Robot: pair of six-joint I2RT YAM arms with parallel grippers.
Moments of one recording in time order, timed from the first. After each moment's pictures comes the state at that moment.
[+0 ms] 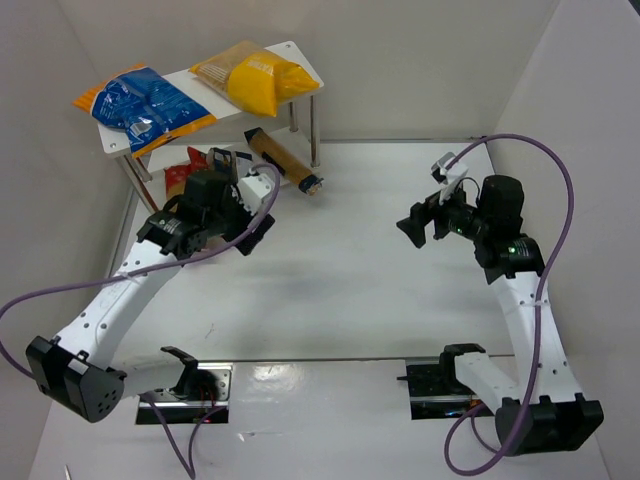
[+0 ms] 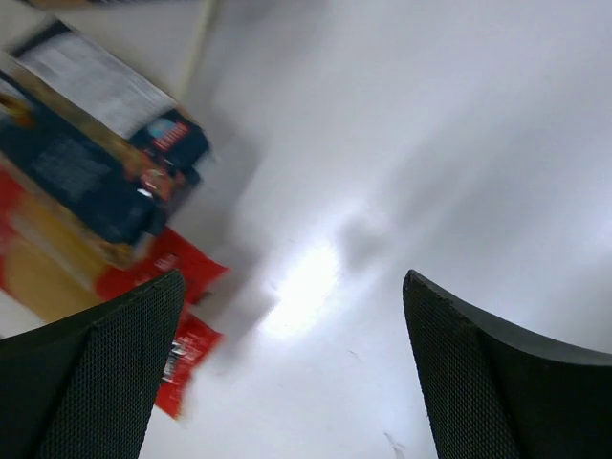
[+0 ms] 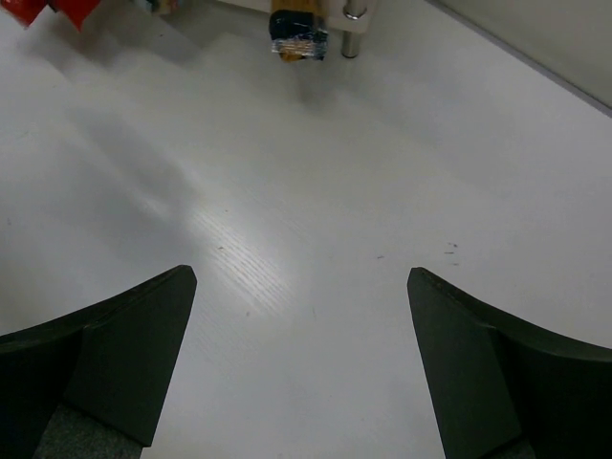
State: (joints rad) left arm -0.42 1.19 1.21 -0.67 0.08 0.40; right arm 0.02 0.97 1.05 -0.53 -0.65 -0.30
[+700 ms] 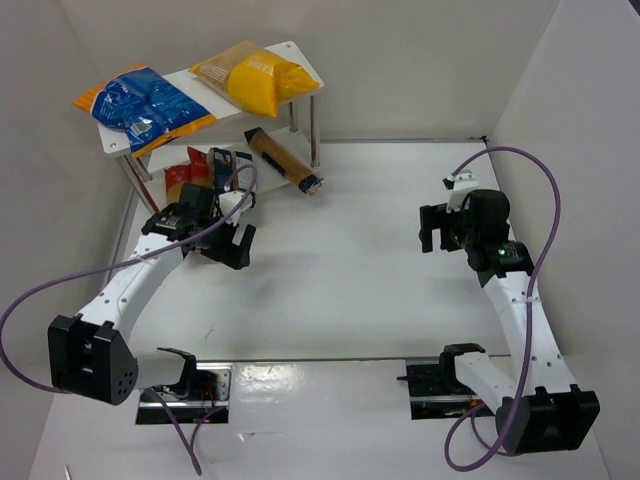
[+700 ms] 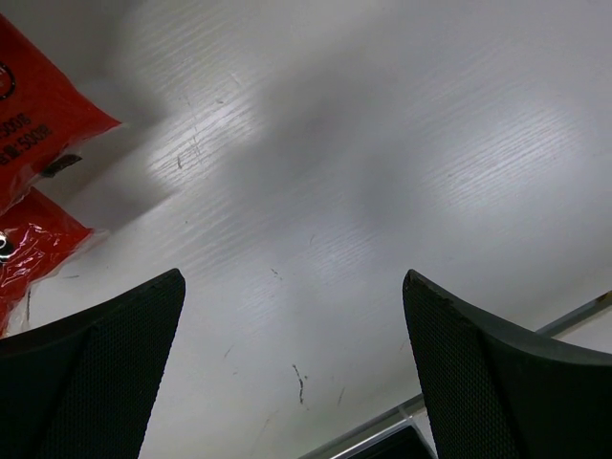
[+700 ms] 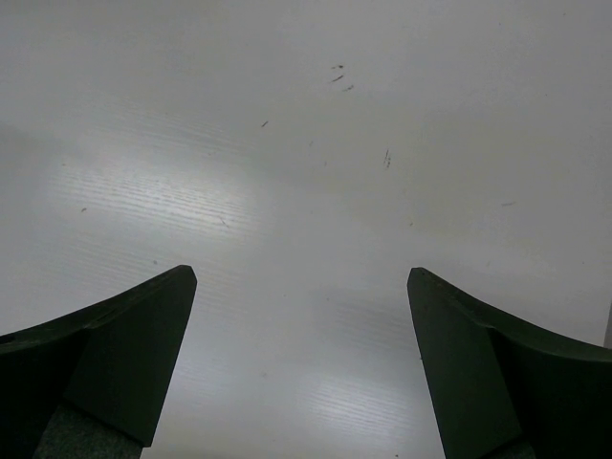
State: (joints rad) left arm -0.21 1.27 1.04 -0.78 0.22 0.17; right arm 0.03 0.95 0.94 -0.61 -0.11 -0.11
